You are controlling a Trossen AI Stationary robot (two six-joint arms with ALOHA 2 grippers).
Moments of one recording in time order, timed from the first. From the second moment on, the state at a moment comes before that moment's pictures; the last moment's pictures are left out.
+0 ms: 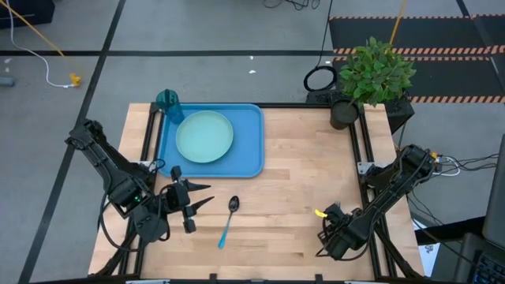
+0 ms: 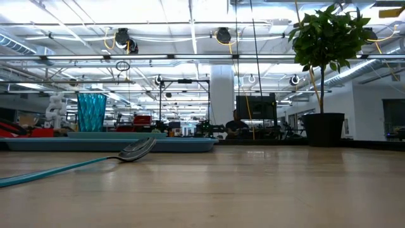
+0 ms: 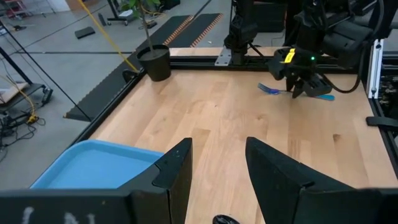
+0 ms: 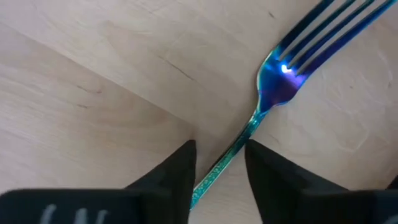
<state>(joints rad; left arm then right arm) -0.78 1.29 1.24 -0.70 -1.01 -0.54 0.87 1.65 0.88 -0.94 0.00 1.90</state>
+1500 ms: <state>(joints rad) -0.78 1.29 1.14 -0.61 -0.94 -0.66 0.33 1.64 0.93 0.31 0.56 0.61</state>
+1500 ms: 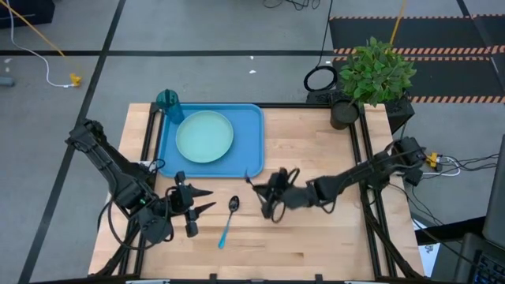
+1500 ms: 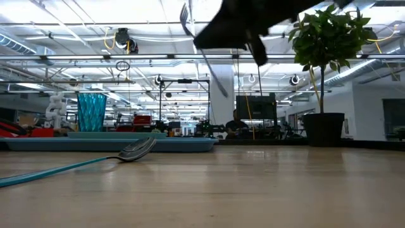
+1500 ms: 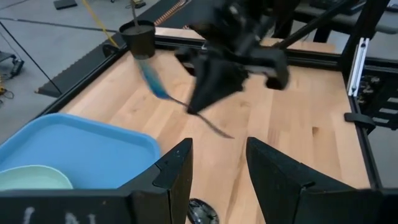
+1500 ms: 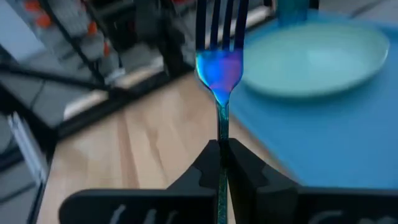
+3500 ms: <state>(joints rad) -0.71 1.27 1.10 -0.41 -0.94 -0.29 -0.31 2.11 1.36 0.02 0.20 1.11</state>
